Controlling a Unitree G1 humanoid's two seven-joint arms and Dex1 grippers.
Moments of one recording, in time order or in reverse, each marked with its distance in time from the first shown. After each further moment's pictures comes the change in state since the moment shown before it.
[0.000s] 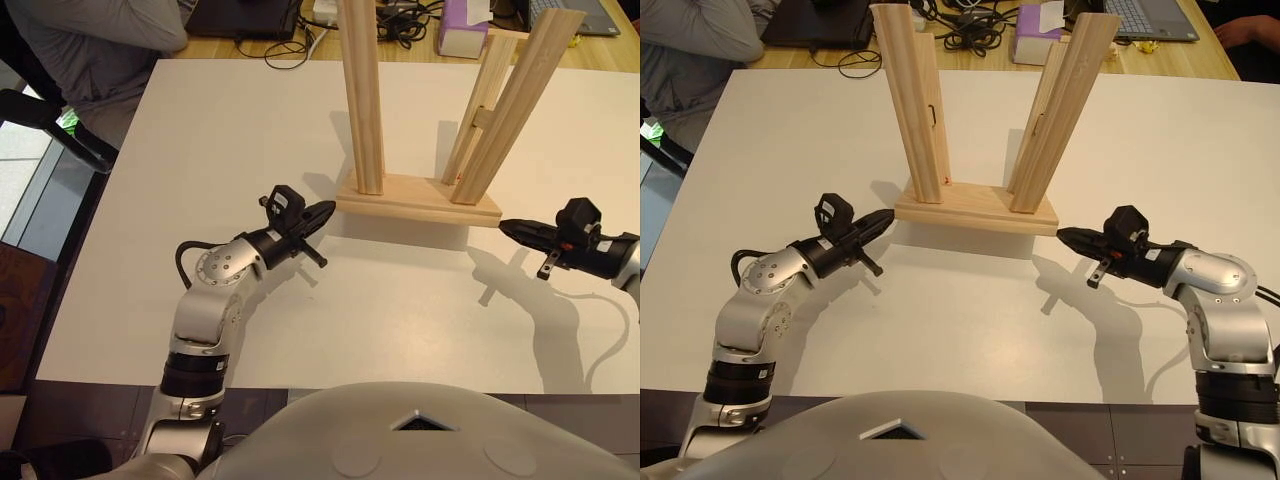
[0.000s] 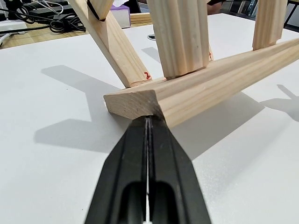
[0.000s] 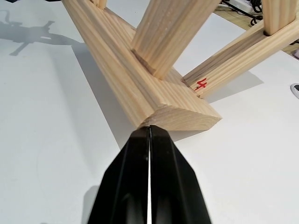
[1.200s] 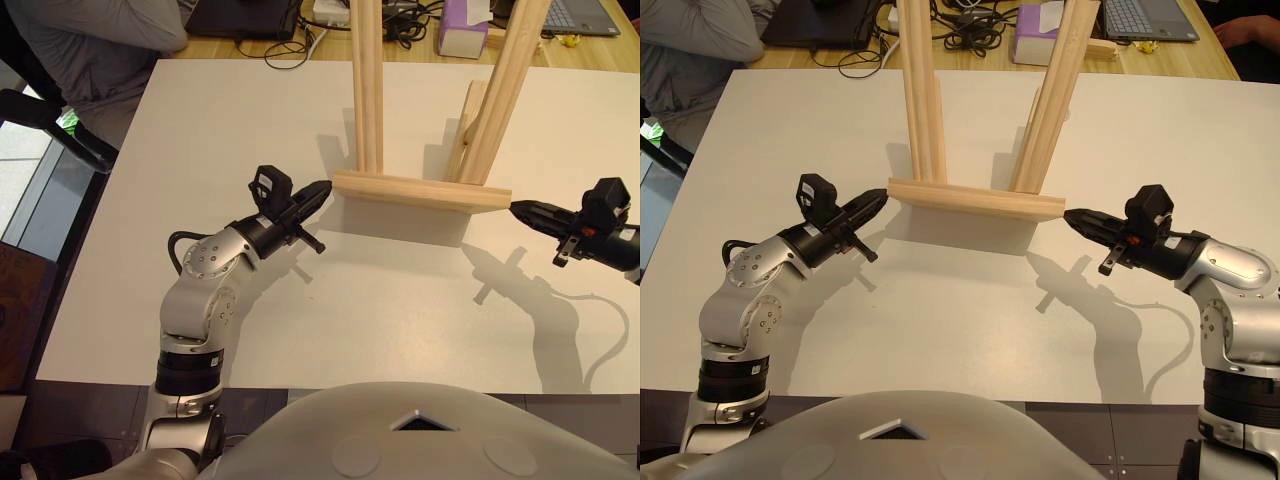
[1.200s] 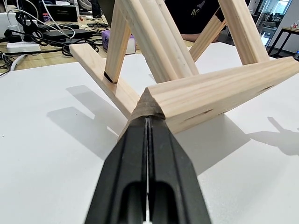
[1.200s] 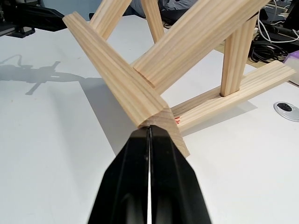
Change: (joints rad) left arm -0.028 -0.010 0.056 -0.073 -0.103 0.053 0.038; right arm -0.017 0.022 -0.100 -0.080 0.121 0.126 -0.003
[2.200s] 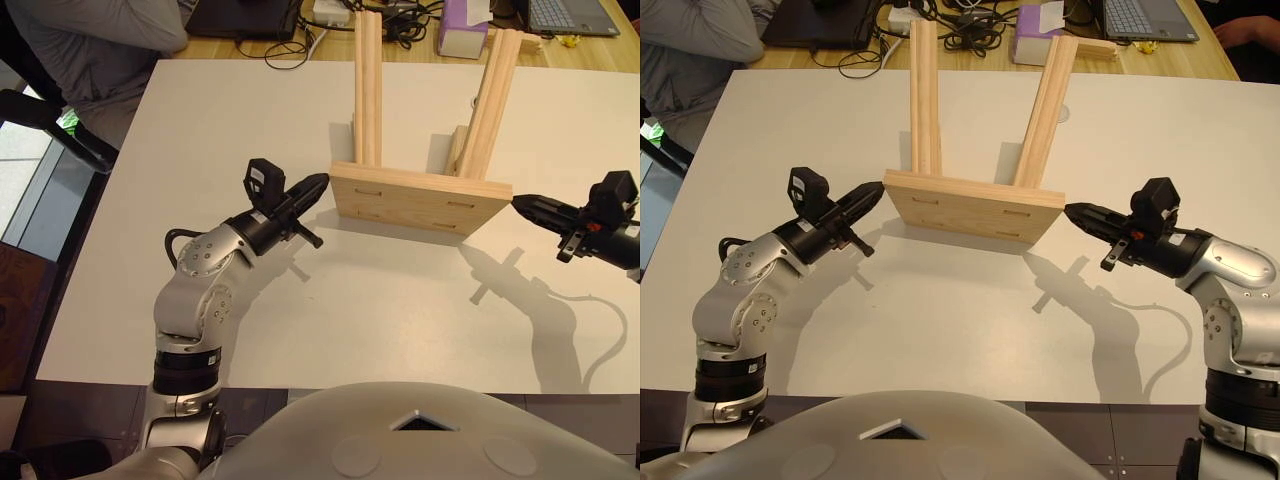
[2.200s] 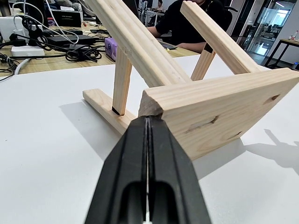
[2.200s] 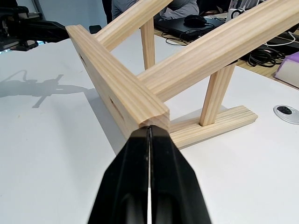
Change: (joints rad) left arm -0.009 -0.002 0.026 -0.016 -0.051 0.021 0.018; right arm -0.003 0.004 -0.027 -0.048 0.056 0.078 -0.028
